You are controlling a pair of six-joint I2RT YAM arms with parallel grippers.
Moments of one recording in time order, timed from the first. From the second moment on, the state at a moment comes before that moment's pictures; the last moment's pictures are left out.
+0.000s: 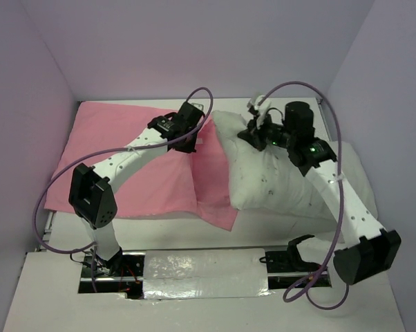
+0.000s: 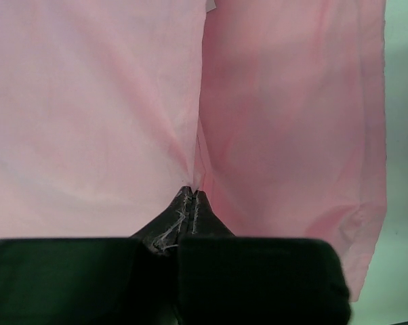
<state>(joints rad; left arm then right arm) -0.63 1.79 1.66 -0.82 -0.24 -0.33 0.27 1.13 1.20 -0.37 -0.57 -0.31</state>
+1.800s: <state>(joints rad) -0.63 1.70 1.60 -0.79 -0.28 -0.48 0.62 1.89 1.34 0.37 0.06 -0.03</state>
